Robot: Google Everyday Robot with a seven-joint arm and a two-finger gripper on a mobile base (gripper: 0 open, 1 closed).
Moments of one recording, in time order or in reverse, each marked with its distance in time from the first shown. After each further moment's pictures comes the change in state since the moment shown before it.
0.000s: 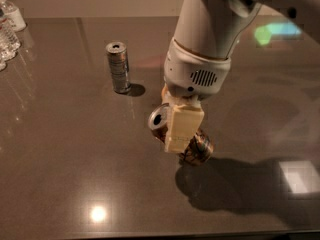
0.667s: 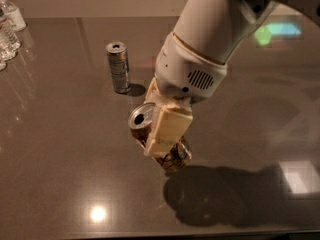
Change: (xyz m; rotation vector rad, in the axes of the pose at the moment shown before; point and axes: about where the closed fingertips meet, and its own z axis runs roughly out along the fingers) arm -0.039 0.017 -0.006 -0.013 -0.207 -0.063
